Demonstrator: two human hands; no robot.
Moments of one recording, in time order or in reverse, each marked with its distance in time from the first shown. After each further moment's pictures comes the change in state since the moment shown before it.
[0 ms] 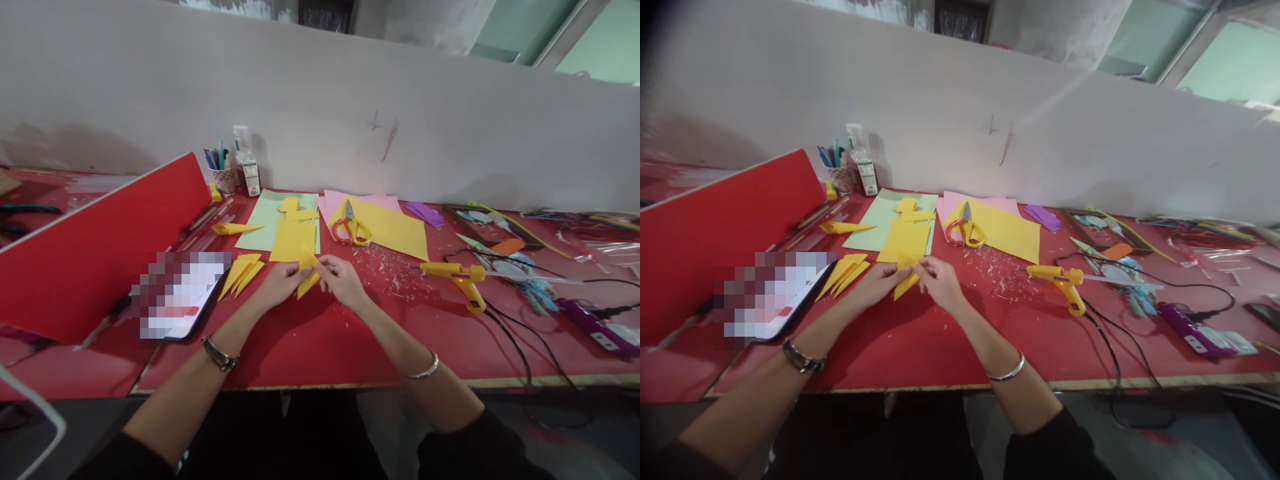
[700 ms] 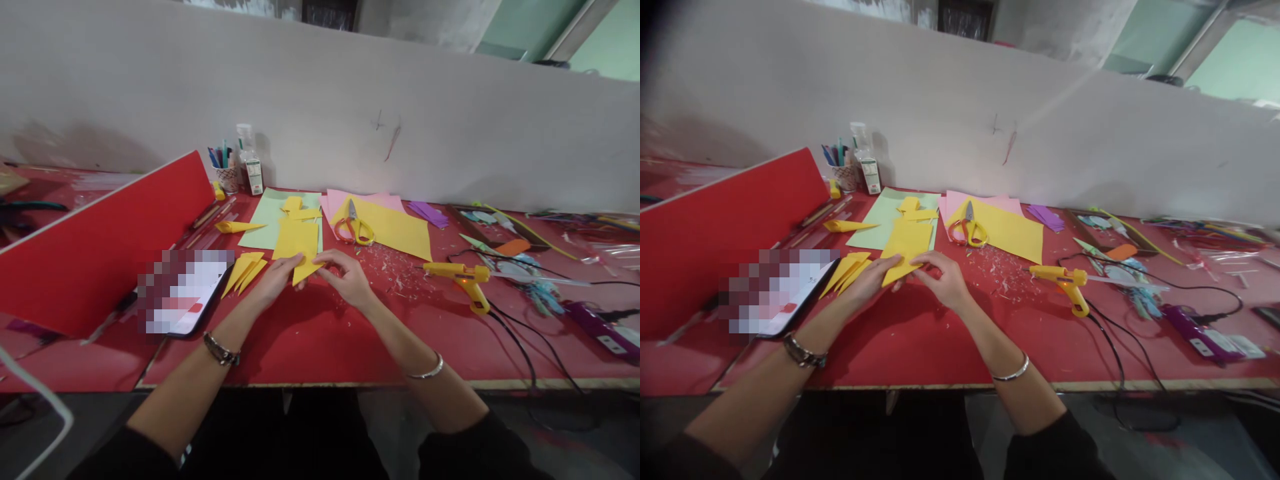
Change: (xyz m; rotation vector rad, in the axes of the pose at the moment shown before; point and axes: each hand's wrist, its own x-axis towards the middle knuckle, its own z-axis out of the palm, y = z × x) left_hand -0.002 0.001 -0.002 -0.396 0.075 -0.098; right_hand 0.002 0.001 -0.008 -0.081 0.001 -0.390
